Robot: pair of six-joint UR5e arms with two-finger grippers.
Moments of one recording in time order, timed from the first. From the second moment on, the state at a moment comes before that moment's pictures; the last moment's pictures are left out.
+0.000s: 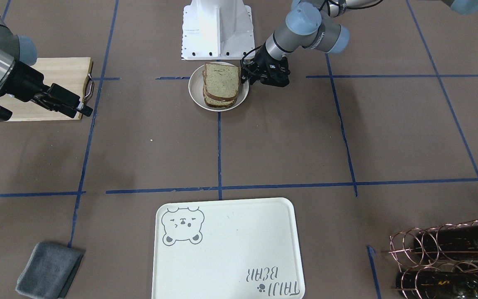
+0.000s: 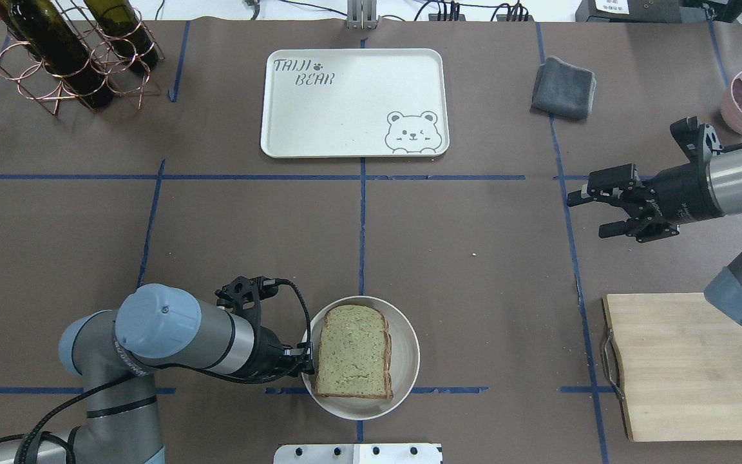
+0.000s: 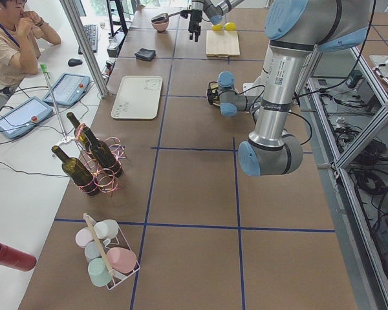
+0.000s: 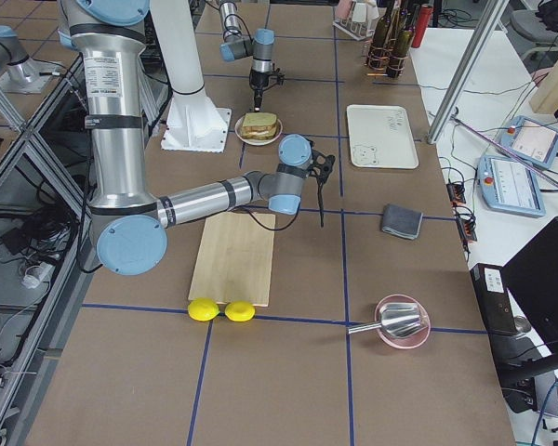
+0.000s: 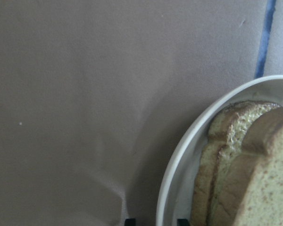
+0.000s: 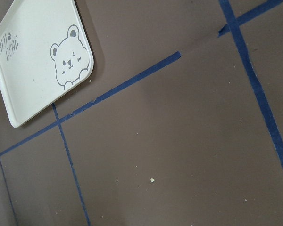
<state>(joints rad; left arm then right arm) -0.29 -1.92 -1.76 -2.23 -1.94 -1.58 0.91 -1.53 1.73 -0.44 2.35 1.72</state>
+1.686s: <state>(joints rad) -0.43 -2.07 -1.74 -2.26 -1.94 -2.04 0.92 -1.57 1.74 -0.42 2.35 1.72</state>
